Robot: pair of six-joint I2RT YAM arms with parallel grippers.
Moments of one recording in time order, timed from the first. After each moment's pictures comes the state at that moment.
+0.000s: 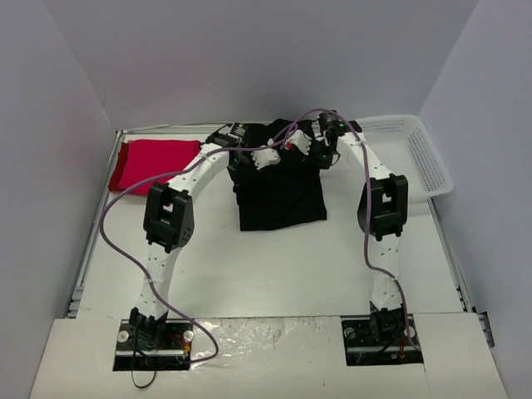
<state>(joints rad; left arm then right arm) -0.46 2.25 2.09 -0.96 0.26 0.74 0.23 2.31 2.10 -0.94 -0.28 -1.07</state>
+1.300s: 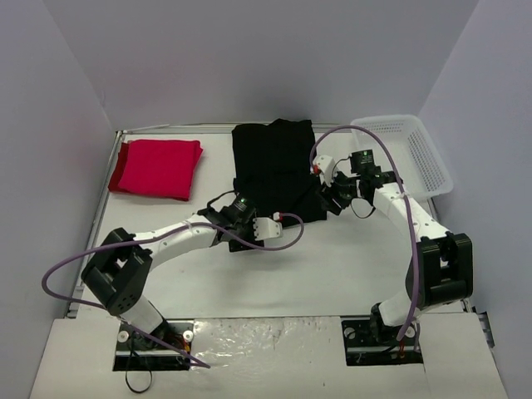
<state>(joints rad) -0.74 1.58 1.00 -0.43 0.02 0.75 0.19 1.52 1.12 -0.55 -0.45 -0.73</state>
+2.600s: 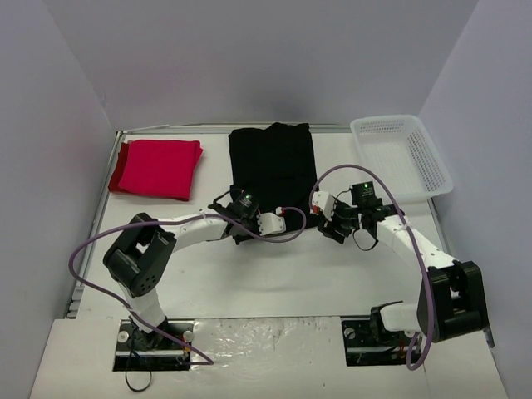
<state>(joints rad) -0.71 1.75 1.05 -0.33 0.07 0.71 0.21 1.29 0.76 -0.45 -0.49 -0.93</state>
